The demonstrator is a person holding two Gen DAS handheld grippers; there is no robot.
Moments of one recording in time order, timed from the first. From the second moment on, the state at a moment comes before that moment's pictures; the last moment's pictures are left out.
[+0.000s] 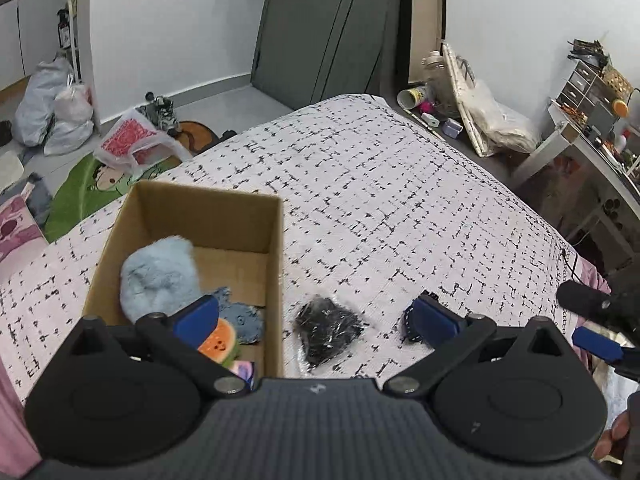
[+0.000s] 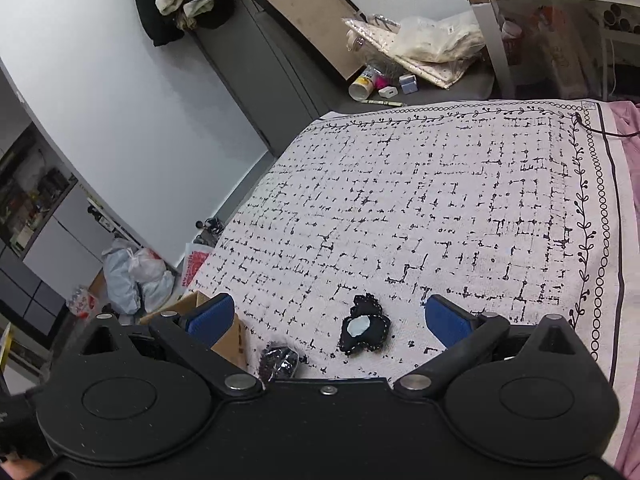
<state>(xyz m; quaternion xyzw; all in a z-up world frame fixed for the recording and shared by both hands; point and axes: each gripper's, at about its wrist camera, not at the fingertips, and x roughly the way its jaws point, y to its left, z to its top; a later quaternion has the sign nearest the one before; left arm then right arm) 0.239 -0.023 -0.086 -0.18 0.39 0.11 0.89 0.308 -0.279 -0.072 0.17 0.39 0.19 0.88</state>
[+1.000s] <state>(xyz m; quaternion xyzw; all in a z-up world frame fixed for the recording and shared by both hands) 0.301 -0.102 -0.156 -0.10 0.47 0.15 0.86 0.343 -0.310 -0.136 0.23 0.44 0.18 0.85</state>
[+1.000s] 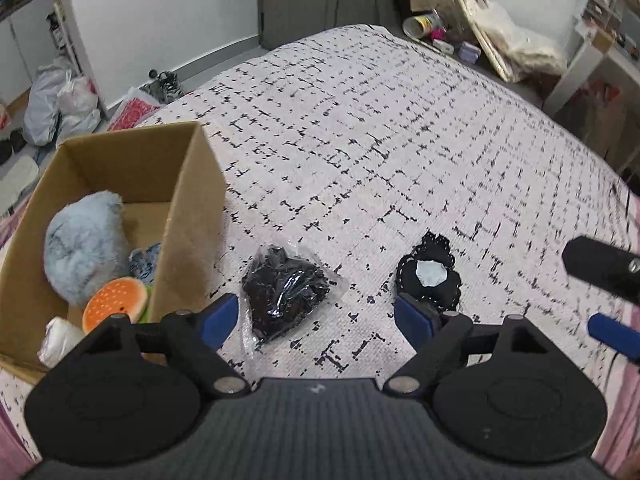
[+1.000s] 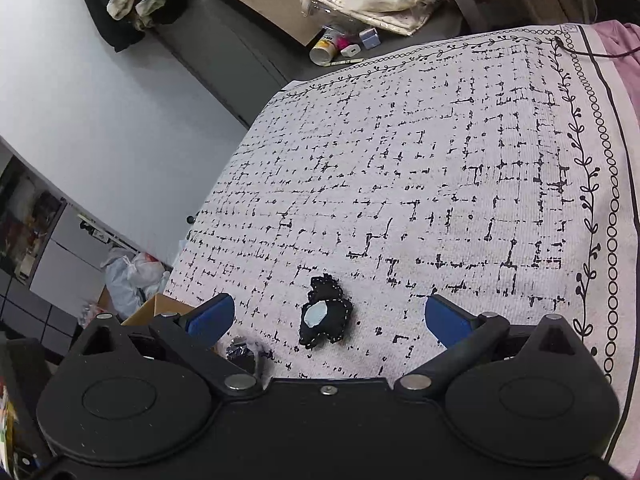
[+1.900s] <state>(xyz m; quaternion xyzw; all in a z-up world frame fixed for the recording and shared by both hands) 0.333 -0.122 -0.202 0.08 0.50 0.16 0.85 0.352 -0.283 -0.168 0.20 0.46 0.15 0.85</state>
